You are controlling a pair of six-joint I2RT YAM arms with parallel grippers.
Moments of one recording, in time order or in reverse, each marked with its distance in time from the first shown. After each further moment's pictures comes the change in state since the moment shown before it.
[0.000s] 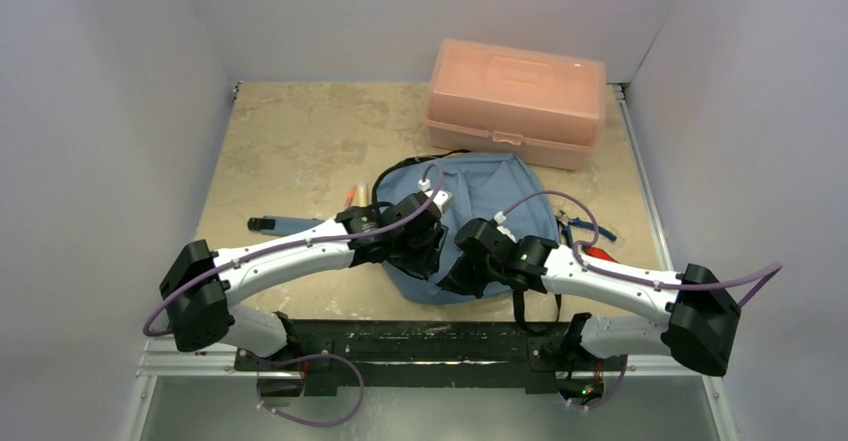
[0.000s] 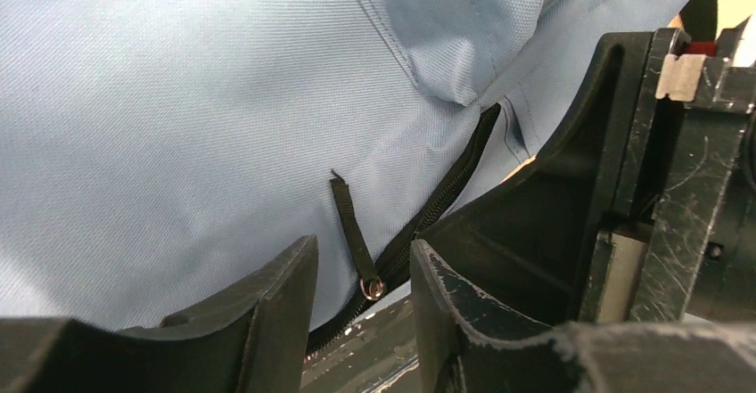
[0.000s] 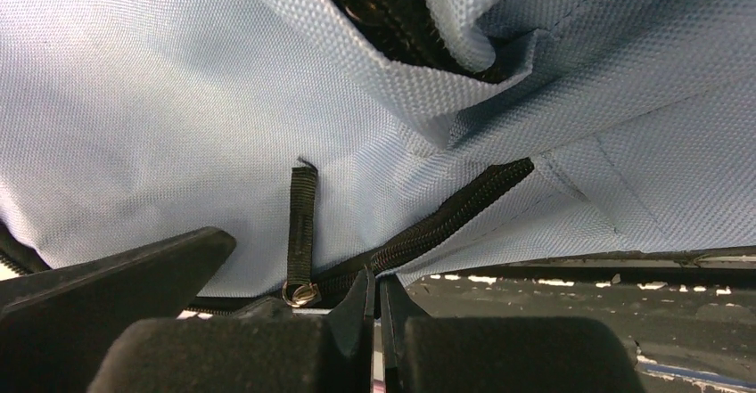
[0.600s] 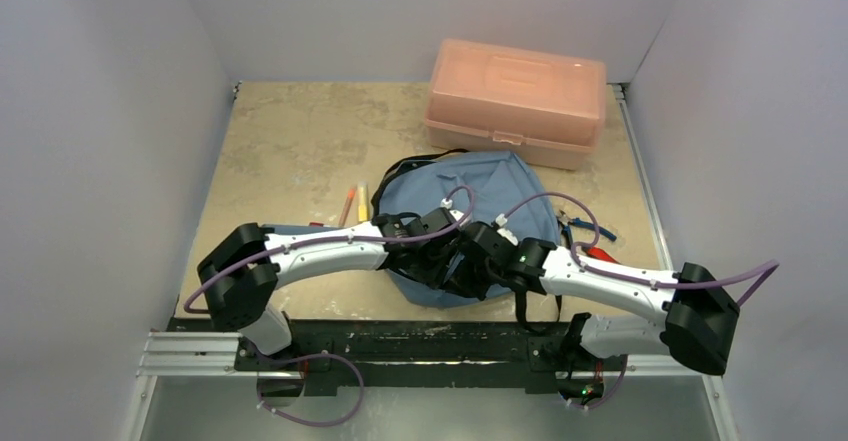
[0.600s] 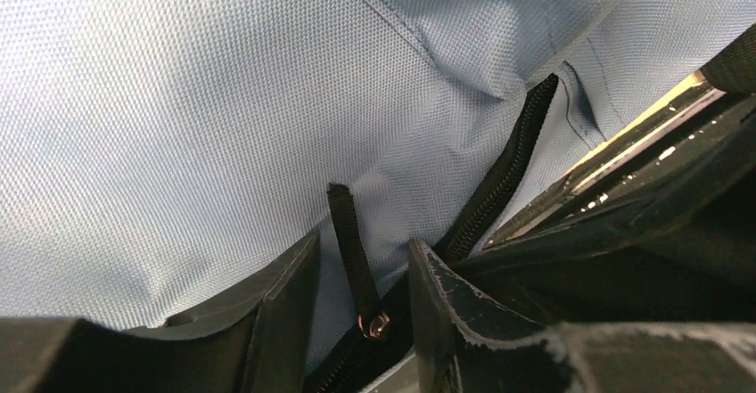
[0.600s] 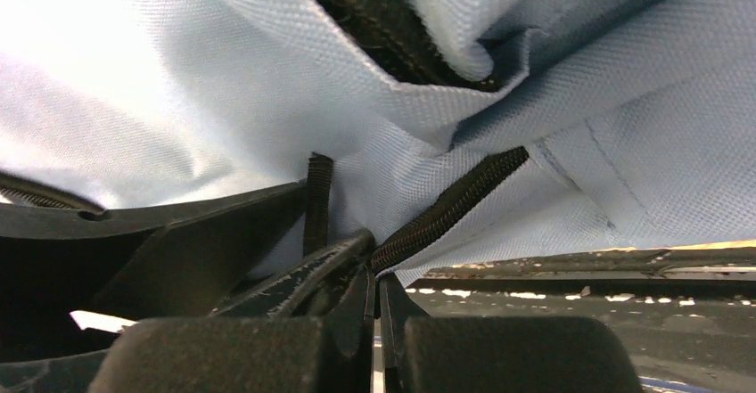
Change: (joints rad) left arm -0.044 0.198 0.010 0.033 0.028 0.091; right arm 0.003 0.003 -0.019 0.002 0.022 -0.016
